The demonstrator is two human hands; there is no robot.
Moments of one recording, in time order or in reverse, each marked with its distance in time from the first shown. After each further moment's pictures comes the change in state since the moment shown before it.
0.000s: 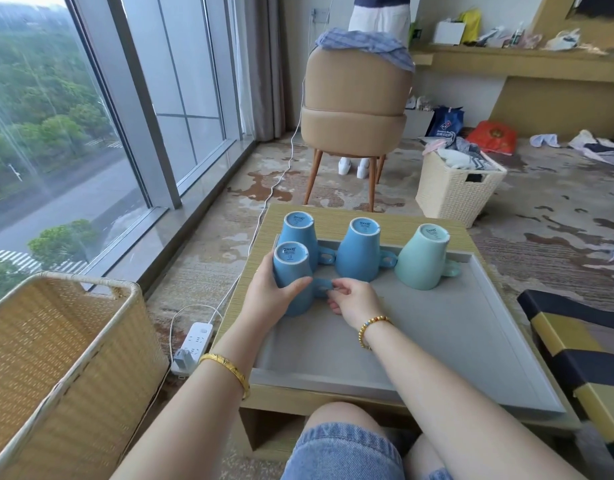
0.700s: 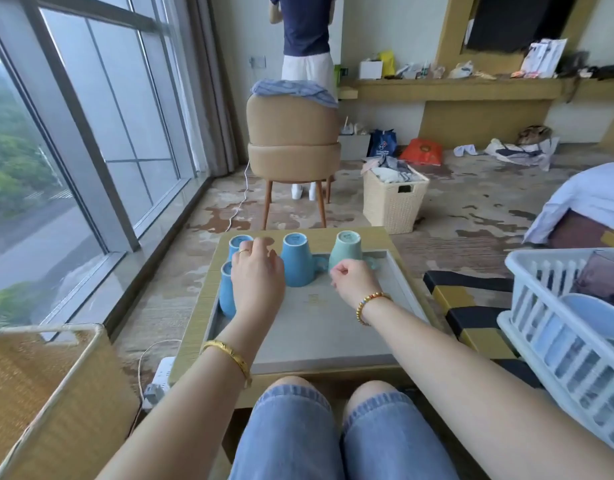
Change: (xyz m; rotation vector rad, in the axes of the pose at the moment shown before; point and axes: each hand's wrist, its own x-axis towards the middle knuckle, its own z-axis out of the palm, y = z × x) left_hand -0.061 0.121 0.038 0.382 0.249 0.257; right_hand -0.080 -0.042 -0.123 -0.203 0.227 -0.078
